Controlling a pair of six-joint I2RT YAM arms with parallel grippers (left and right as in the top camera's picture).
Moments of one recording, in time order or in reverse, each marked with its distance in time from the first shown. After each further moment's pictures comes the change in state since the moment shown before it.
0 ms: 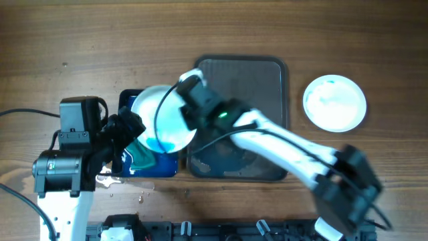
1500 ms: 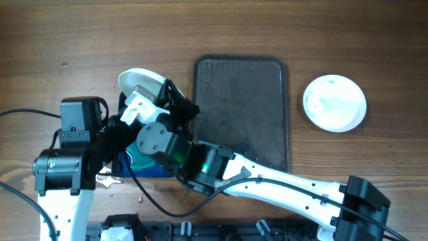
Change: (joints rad) left arm 0.001 0.008 0.000 -0.005 0.000 0.000; right arm 0.303 -0.138 -0.005 0.501 0.803 -0.888
